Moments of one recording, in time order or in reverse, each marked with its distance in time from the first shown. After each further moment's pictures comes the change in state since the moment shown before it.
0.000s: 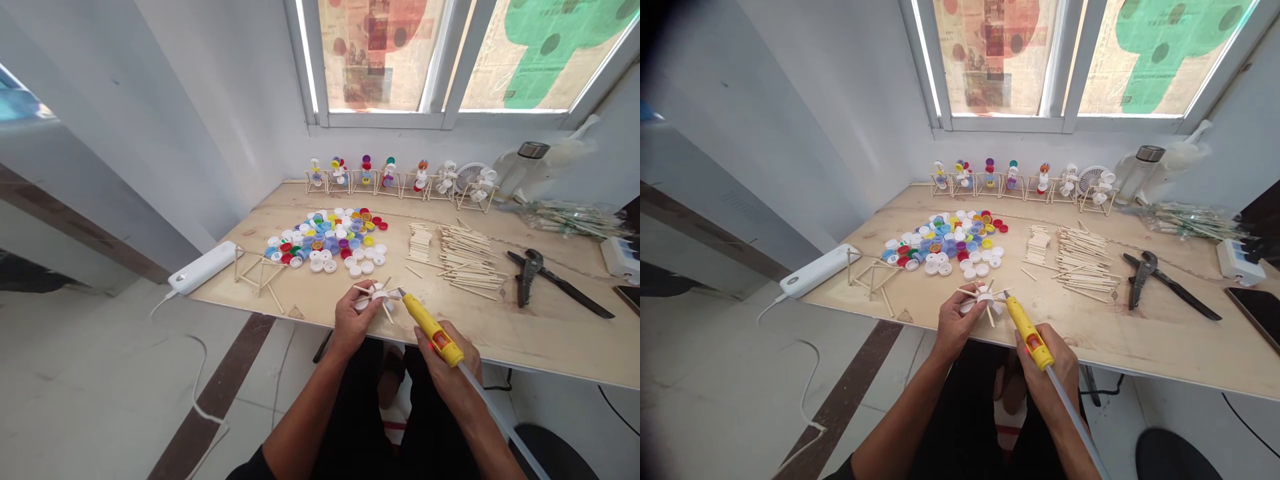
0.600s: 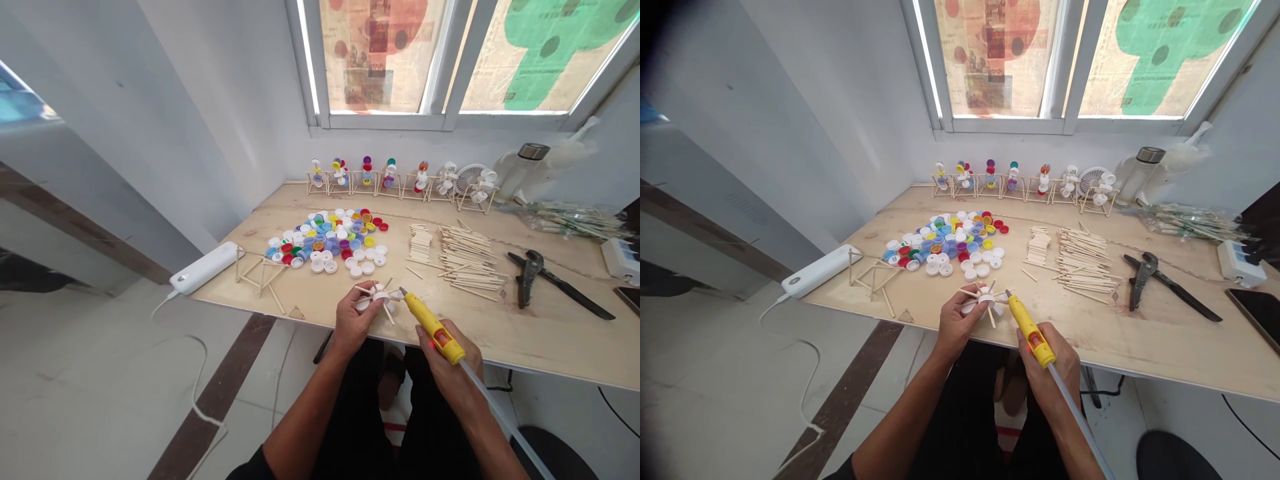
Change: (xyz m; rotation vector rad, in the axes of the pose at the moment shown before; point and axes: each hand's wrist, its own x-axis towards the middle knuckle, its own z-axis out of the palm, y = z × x) left_hand 0.000 0.000 0.000 0.012 -0.015 0.008; right_hand 0.003 -0.003 -0.004 0.006 -0.003 -0.010
